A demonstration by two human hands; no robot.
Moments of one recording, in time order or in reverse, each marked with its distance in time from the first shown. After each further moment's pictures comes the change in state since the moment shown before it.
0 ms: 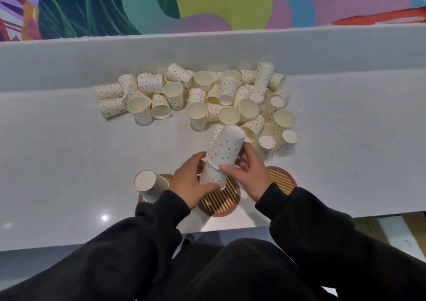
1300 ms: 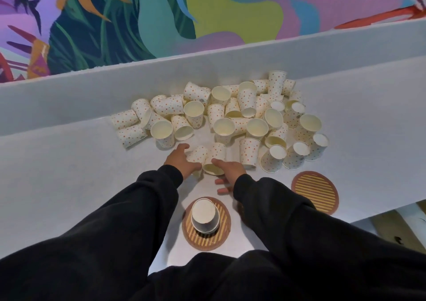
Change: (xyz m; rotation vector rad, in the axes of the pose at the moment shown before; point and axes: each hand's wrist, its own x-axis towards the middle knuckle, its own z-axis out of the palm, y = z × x) left_hand 0.155 -0.102 -0.130 0.240 -0.101 -0.190; right_hand 0.114 0.019 0.151 0.209 0.182 0.657
